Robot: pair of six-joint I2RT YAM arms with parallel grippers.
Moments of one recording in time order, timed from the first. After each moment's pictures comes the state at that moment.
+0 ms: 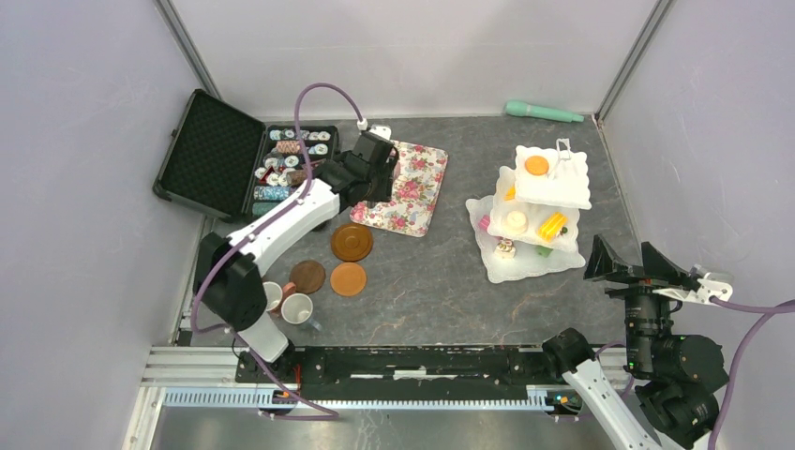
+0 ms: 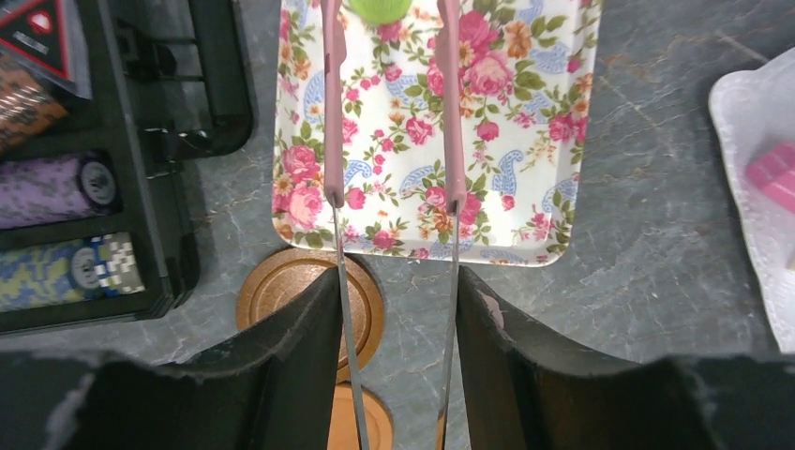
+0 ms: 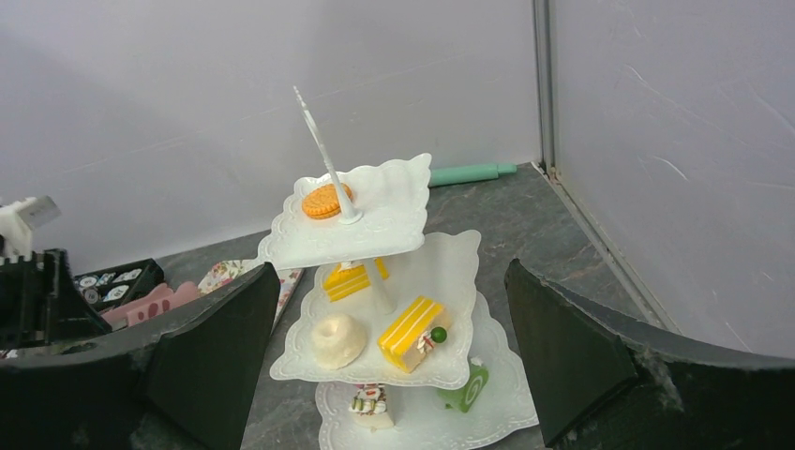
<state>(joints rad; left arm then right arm) -0.64 1.61 1.43 -0.62 -0.31 -0.33 0.49 0.01 0.81 -0.53 0.59 0.12</state>
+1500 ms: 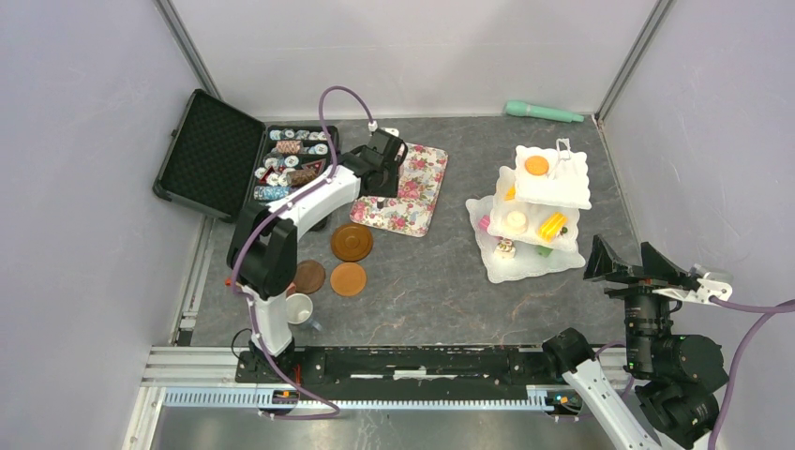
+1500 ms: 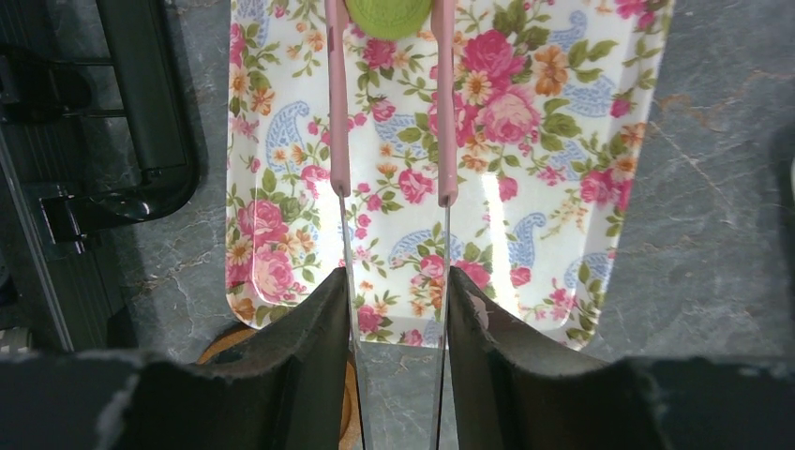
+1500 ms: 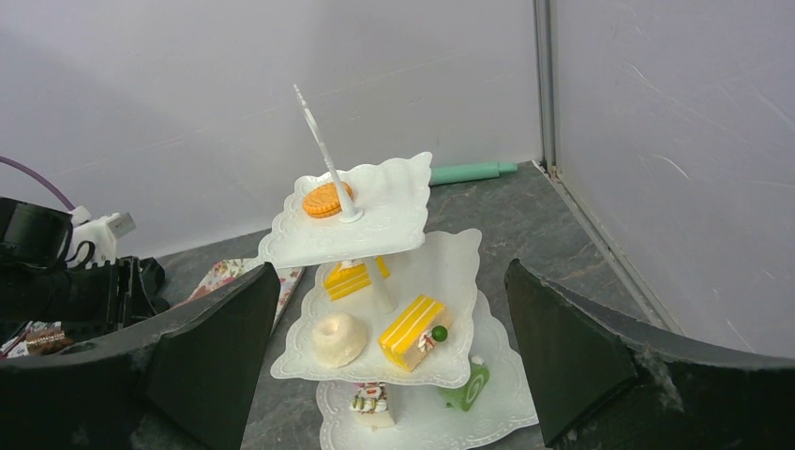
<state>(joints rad) -0.58 1.91 1.53 -0.54 -0.26 -0.35 0.49 0.01 0.81 -0.54 0.58 0.12</state>
